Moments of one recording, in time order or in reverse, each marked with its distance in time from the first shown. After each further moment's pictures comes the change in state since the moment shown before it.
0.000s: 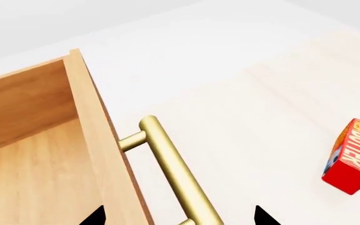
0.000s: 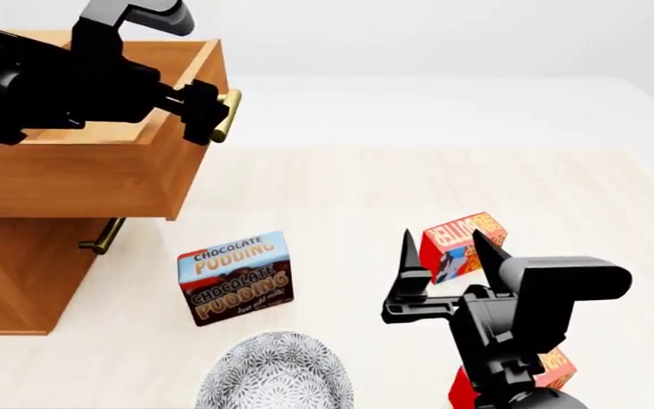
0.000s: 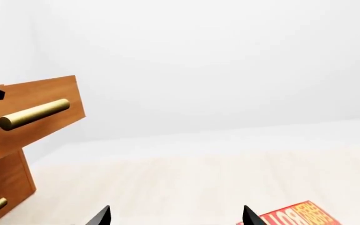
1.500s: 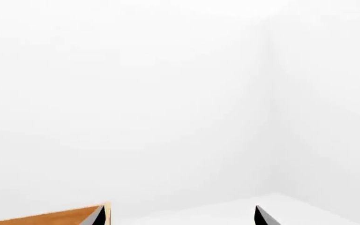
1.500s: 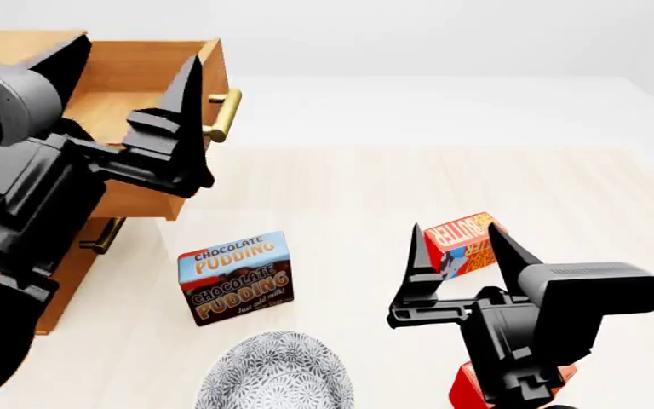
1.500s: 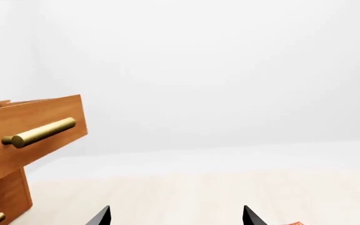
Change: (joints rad) left arm 0.841 -0.031 -0.932 1.534 -0.470 -0.041 -0.870; right arm -0.024 0.048 -0.012 -0.113 0.006 -0.008 0.067
